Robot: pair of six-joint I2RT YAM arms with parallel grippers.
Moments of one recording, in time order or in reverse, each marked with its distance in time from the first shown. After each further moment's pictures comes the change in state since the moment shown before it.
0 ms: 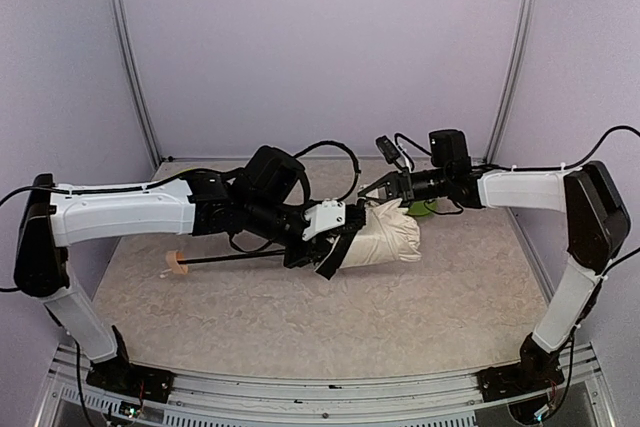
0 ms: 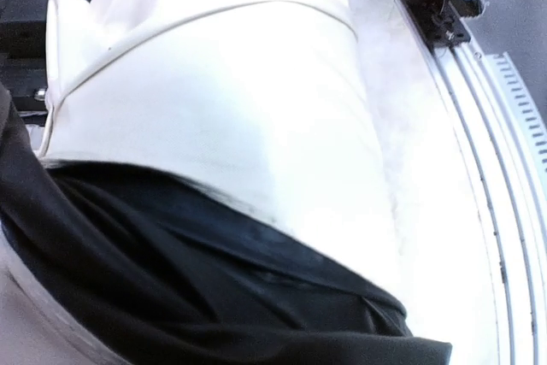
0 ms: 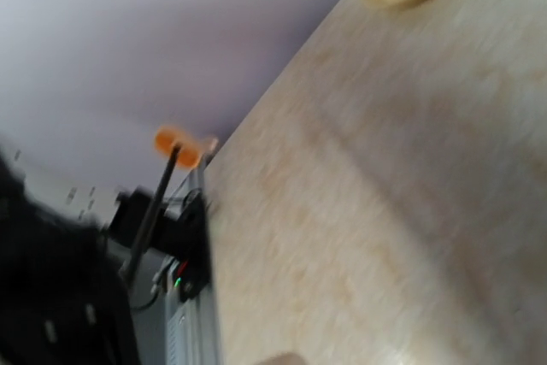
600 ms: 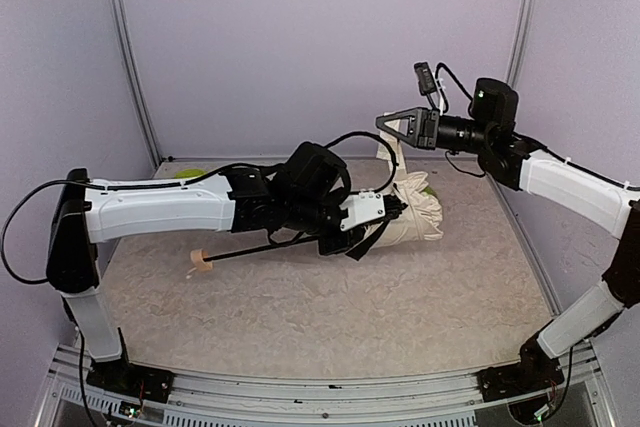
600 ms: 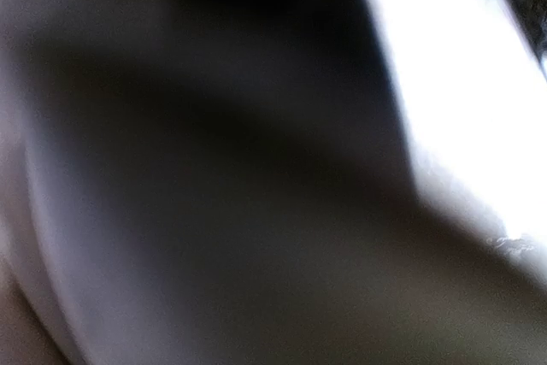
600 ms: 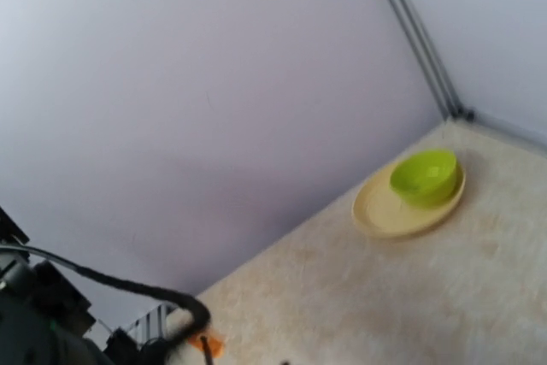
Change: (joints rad) left arm -0.068 0.154 0.211 -0.011 -0.281 -0.007; right arm 0.001 -0.295 0.089 0.089 0.222 0.040
